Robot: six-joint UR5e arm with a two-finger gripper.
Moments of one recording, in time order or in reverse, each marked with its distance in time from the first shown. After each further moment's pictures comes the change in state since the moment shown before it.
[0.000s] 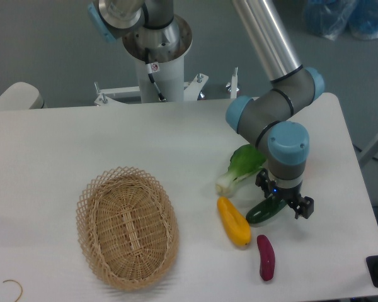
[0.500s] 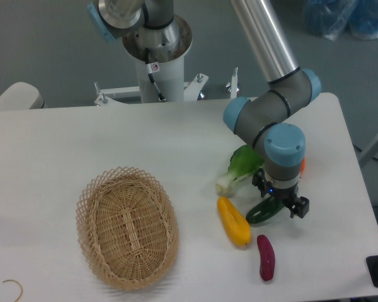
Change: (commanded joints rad) arm -0.002 -0.002 0.006 -0.005 0.000 0.008
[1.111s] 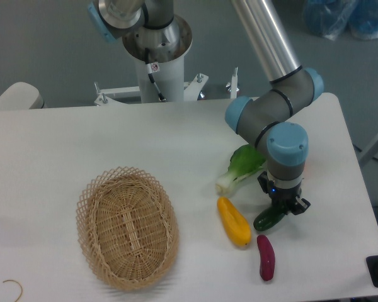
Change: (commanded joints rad) arm 0.006 0.012 0.044 -0.018 0.003 0.070
